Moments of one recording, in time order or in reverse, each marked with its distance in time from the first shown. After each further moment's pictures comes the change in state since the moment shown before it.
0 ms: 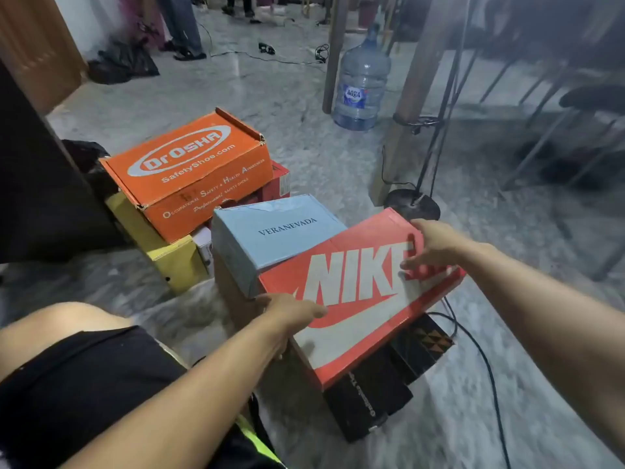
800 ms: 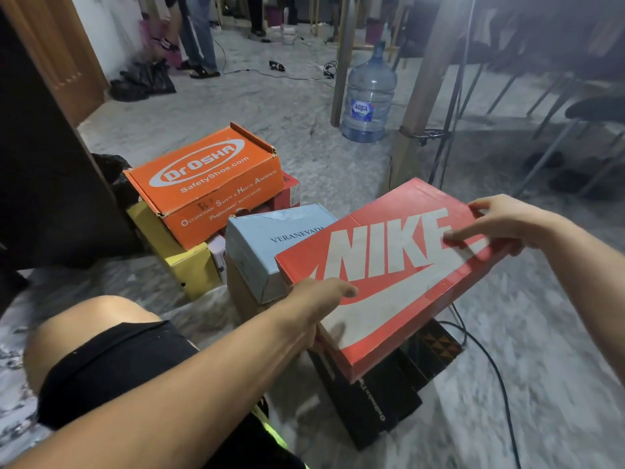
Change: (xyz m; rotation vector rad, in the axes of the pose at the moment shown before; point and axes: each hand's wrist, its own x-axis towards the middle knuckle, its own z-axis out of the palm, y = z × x) left_hand -0.049 0.029 -0.004 -0.255 -0.085 0.103; right_hand -0.056 0.019 -0.092 0.283 -0.026 0.162
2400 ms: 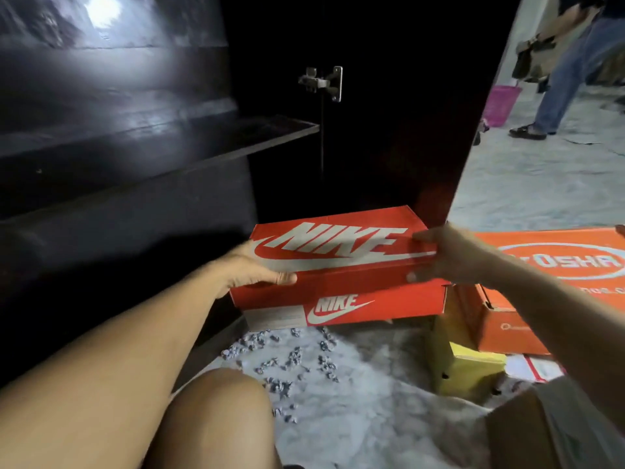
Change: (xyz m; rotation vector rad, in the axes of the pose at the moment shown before) left_hand -0.064 -0.108 -0.500 0.059 0.822 0.187; right_hand -0.053 -0.534 0.265 -0.227 -0.291 -1.173
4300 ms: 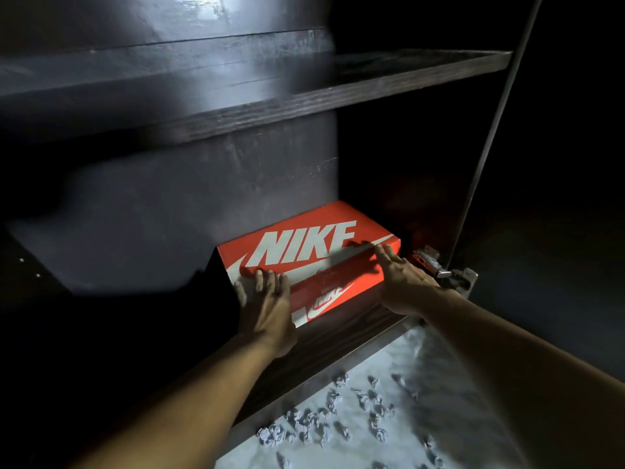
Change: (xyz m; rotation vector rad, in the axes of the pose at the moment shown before) left_hand 0.218 -0.185 -0.023 0.927 0.463 -0.305; right_hand 0.331 -0.113 0.237 -0.188 -0.162 -0.261
